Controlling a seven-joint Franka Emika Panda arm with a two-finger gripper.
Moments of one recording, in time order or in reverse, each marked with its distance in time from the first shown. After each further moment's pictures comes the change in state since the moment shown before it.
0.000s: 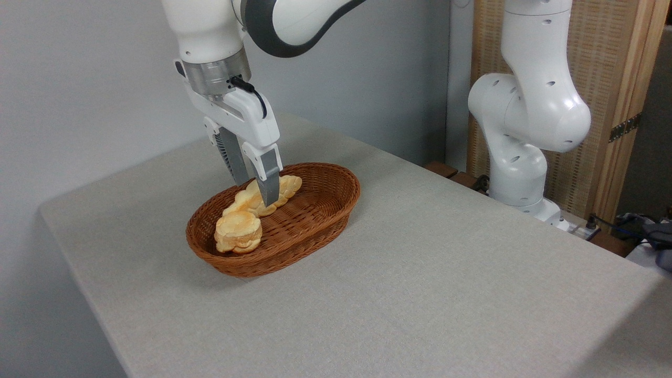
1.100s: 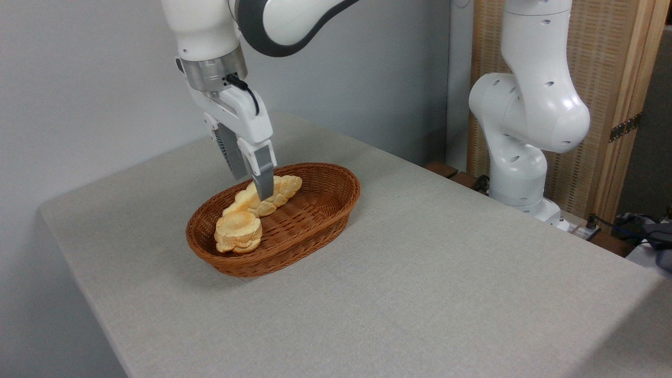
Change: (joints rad) arm -0.043 0.003 -0.020 -0.013 0.000 0.025 -0.001
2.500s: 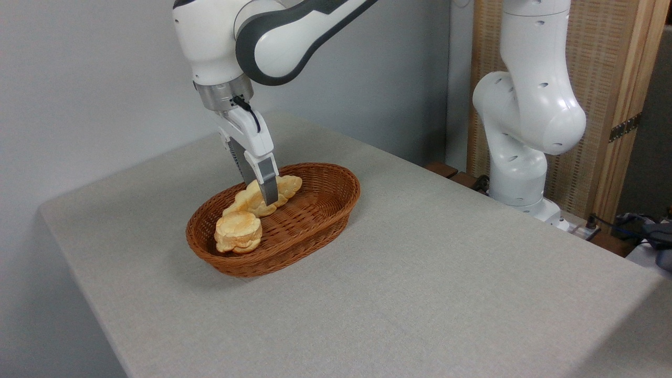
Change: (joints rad) arm -0.124 0.015 -0.007 -0.135 0.000 0.124 -0.056
